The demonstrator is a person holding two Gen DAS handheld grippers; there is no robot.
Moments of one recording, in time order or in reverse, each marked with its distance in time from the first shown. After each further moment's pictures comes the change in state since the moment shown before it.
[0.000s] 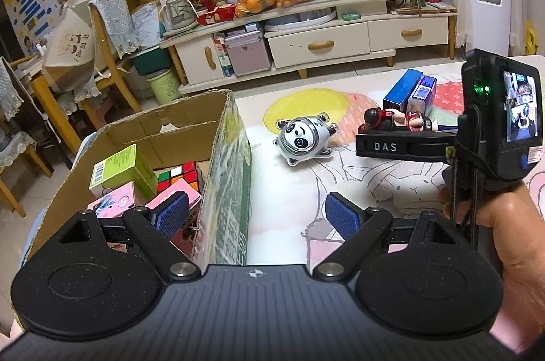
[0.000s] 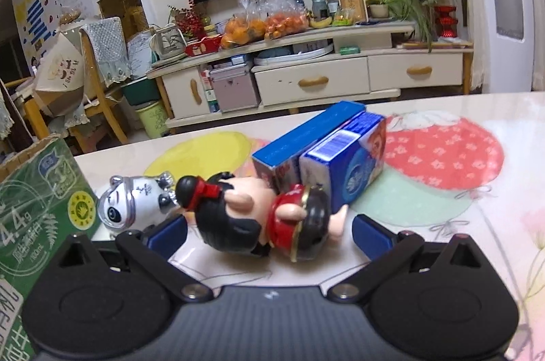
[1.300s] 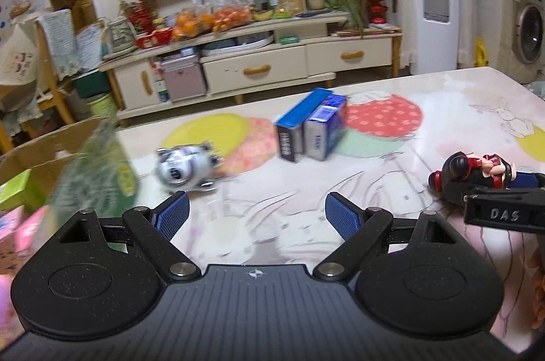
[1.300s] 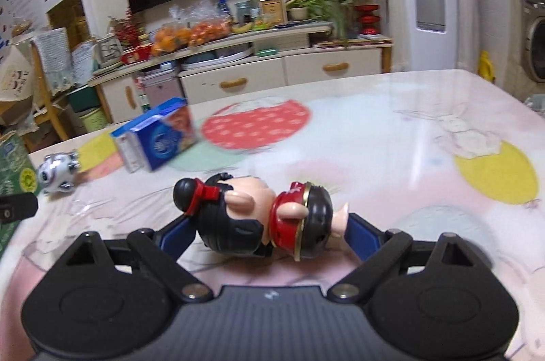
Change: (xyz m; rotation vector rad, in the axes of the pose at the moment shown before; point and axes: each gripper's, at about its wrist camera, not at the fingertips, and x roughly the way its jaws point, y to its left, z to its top) left arm 0.029 -0.082 0.003 0.019 -0.112 -0.207; right arm -0.112 -0.117 -0.035 0.064 -0.019 -0.217
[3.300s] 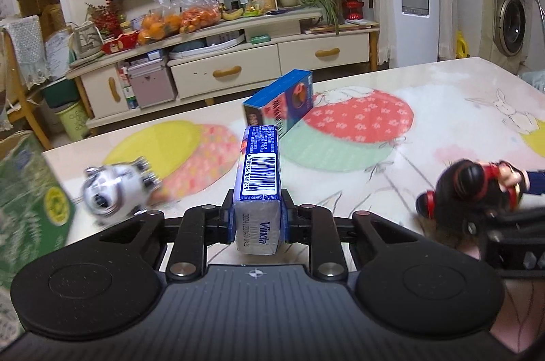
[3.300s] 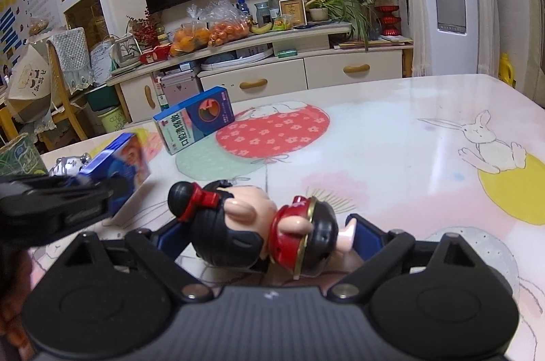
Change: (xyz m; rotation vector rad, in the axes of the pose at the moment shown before) left arm 0.046 -0.035 0.009 0.032 0.007 -0.055; right arm 0.007 0.007 0.005 -0.048 -0.008 0.086
